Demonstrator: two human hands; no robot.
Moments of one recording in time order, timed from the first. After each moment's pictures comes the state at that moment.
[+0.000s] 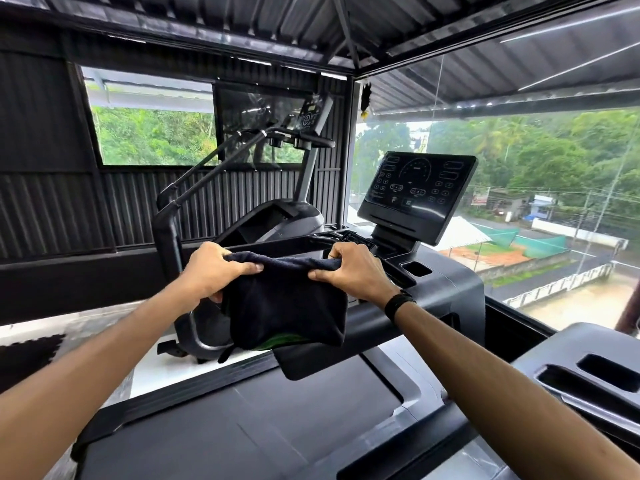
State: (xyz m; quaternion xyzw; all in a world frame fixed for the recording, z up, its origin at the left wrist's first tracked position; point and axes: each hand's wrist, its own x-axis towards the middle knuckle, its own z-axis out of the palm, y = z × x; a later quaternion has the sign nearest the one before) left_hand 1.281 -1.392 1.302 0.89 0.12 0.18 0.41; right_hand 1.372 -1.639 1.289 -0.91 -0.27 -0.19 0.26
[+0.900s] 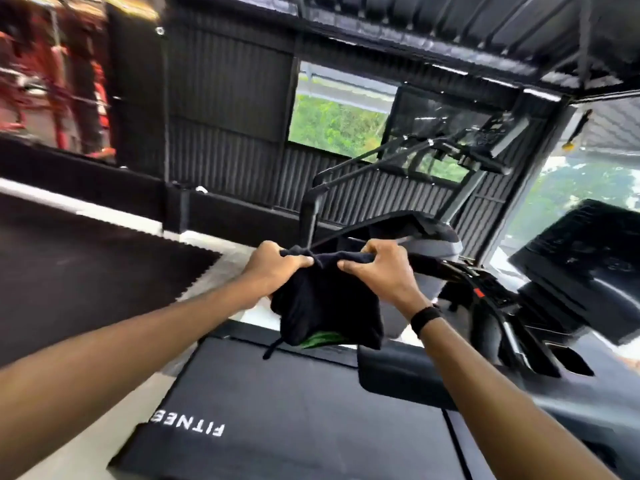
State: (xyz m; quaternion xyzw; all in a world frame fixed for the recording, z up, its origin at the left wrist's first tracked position) left_hand 1.222 -1.375 1.267 0.74 0.32 0.29 0.51; right_hand 1.372 -1.524 1.295 -0.82 -0.44 -0.14 0.35
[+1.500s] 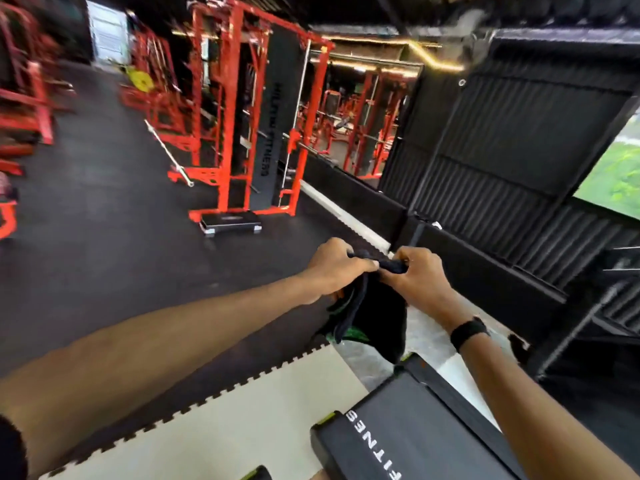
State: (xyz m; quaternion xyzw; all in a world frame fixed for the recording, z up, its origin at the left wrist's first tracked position) left_hand 0.838 -1.233 1.240 0.64 0.53 0.41 0.38; right_hand 1.012 -1.239 1.254 -0.58 -0.75 0.05 0.33
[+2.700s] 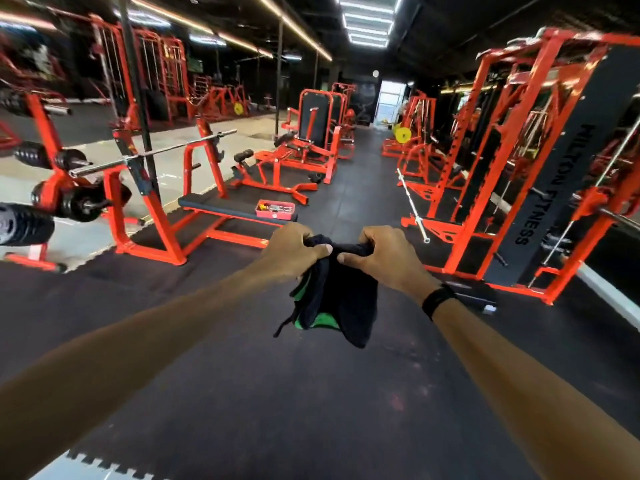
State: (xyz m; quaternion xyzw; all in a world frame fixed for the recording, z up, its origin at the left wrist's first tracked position) left_hand 0.242 -1.021 1.178 0.40 0.80 0.45 0.04; right_hand 0.370 -0.872 1.188 -0.19 -0.94 0.17 0.24
